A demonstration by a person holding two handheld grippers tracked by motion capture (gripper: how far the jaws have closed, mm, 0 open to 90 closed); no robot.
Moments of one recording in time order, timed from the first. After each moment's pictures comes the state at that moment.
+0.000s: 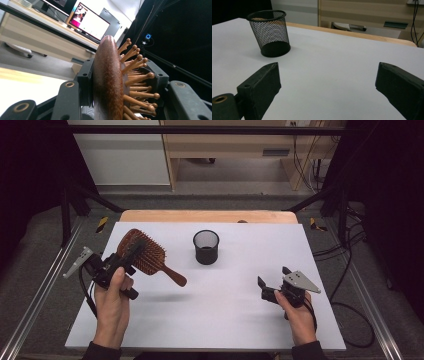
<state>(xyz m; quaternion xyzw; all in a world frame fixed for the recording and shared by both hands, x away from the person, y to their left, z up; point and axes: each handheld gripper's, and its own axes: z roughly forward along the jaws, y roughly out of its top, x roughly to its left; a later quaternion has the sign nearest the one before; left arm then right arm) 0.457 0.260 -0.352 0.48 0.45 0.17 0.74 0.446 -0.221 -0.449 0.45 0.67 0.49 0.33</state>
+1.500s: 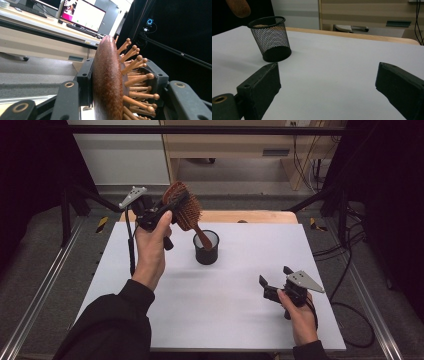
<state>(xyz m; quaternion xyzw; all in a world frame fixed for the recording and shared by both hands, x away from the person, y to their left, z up) 0.555 0.158 -0.269 0.55 0.43 0.19 0.69 0.447 -0.228 -0.450 0.46 0.65 0.51 0.32</state>
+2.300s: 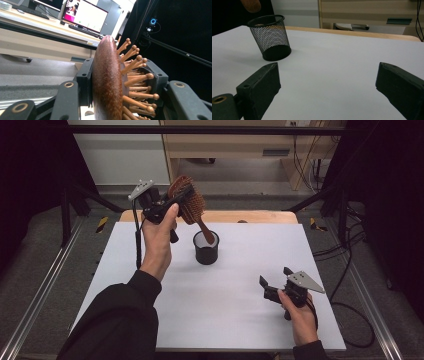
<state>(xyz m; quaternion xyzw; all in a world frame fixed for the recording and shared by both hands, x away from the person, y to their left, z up) 0.572 0.148 -0.266 0.55 0.43 0.20 0.69 0.448 -0.229 -0.453 0.47 0.65 0.51 0.31</state>
